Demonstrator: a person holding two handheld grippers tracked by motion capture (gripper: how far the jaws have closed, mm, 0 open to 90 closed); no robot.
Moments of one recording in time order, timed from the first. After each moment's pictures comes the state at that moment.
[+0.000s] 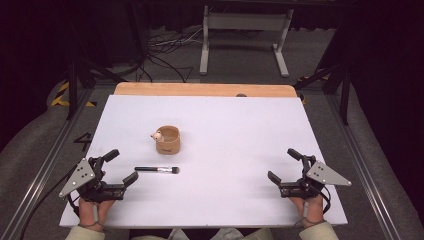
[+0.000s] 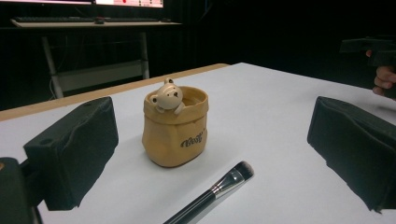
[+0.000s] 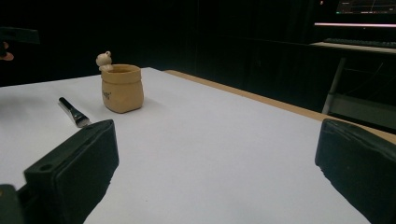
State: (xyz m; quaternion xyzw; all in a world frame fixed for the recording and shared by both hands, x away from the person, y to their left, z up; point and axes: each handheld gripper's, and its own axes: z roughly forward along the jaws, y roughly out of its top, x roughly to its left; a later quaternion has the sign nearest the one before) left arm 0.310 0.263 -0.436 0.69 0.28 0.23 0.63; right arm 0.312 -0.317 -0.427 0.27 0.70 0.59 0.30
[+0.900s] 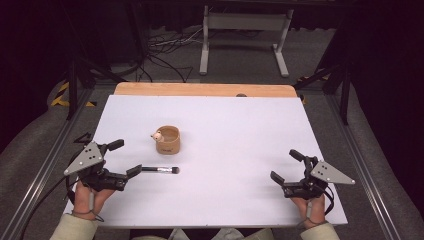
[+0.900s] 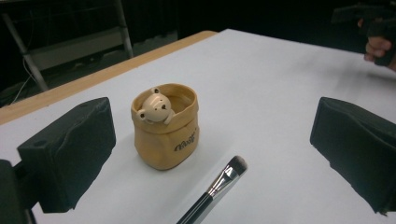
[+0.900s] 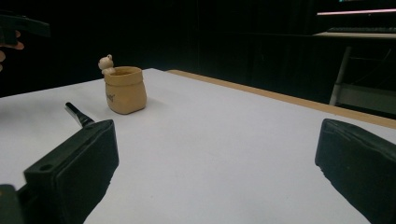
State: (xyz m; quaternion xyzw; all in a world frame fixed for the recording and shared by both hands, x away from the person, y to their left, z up) left arm 0.331 0.248 -0.385 0.77 0.25 0.20 0.56; right arm 0.312 -0.325 -0.427 0.30 0.69 0.60 0.27
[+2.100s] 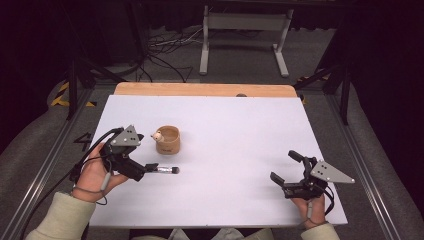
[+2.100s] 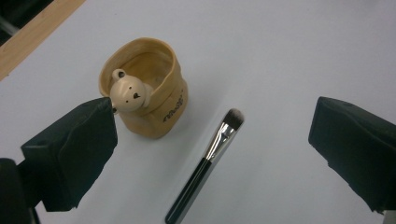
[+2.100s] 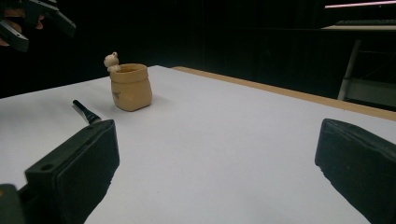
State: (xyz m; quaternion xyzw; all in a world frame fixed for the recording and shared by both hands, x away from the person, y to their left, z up) left arm 0.365 0.194 -0.341 0.90 0.23 0.15 0.35; right arm 0.312 -0.326 -0.428 0.29 0.70 0.60 0.26
